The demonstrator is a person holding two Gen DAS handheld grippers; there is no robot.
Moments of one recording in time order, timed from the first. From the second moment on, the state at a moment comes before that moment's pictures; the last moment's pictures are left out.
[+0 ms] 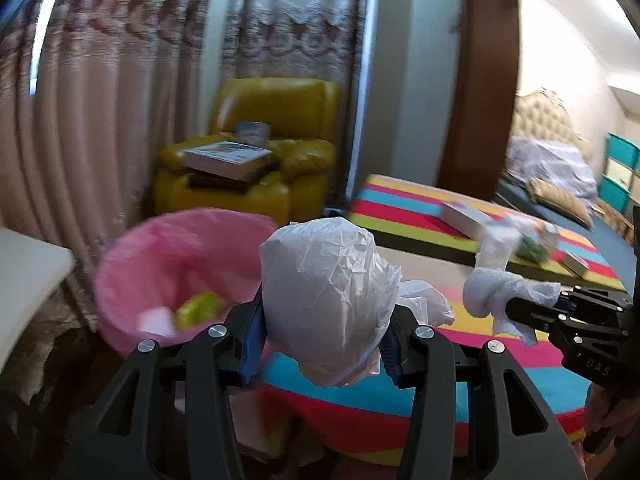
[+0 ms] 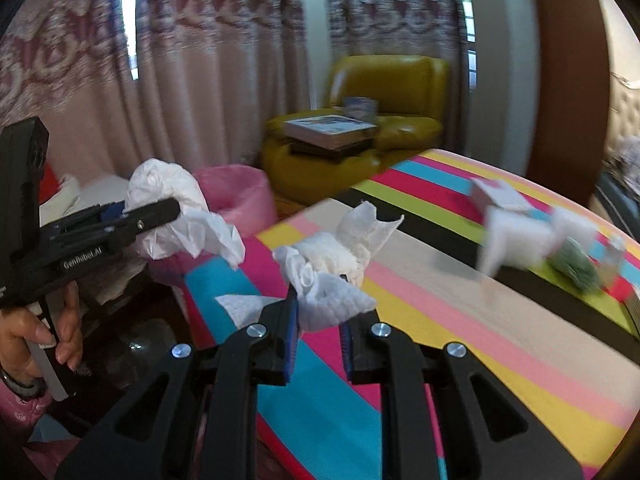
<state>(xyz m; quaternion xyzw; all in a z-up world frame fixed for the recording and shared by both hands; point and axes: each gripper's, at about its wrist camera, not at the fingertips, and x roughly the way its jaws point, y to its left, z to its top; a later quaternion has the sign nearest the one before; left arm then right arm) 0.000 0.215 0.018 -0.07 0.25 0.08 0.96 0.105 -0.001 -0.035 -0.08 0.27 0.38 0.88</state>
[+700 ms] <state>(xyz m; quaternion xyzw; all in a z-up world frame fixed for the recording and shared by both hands) 0.034 0.376 0.007 -0.11 0.27 0.18 0.94 0.157 0.189 -0.018 -0.12 0.28 0.48 0.83</state>
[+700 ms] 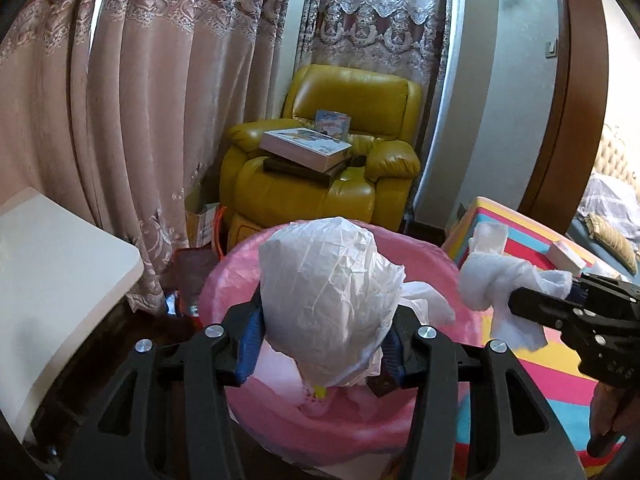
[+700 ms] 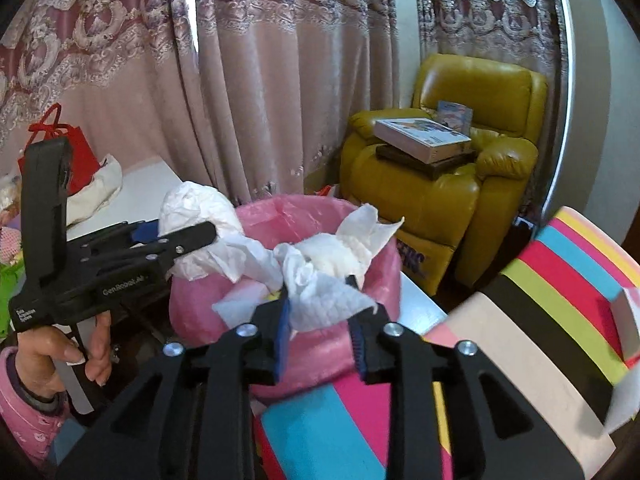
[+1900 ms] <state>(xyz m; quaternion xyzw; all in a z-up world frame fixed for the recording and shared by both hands) 0.153 0.032 -0.021 -0.01 0.31 -0.08 0.95 0.191 -0.278 -0.046 0.04 0.28 0.11 0.95</state>
